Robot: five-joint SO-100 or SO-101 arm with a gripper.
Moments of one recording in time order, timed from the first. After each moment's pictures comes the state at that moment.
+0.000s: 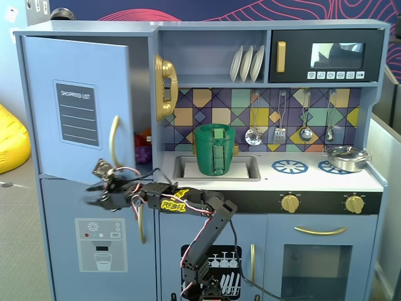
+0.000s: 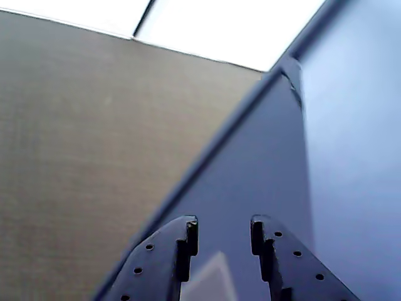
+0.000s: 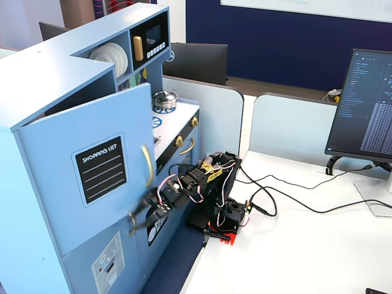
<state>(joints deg) -60.7 119.4 121.6 1.4 -124.0</state>
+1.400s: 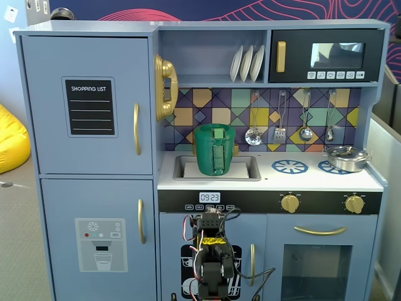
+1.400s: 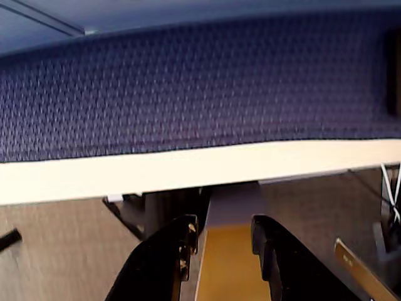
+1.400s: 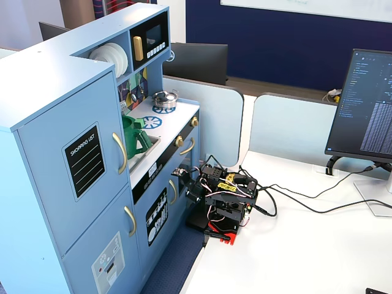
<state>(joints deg) -1.5 176.8 170.7 73.7 -86.0</state>
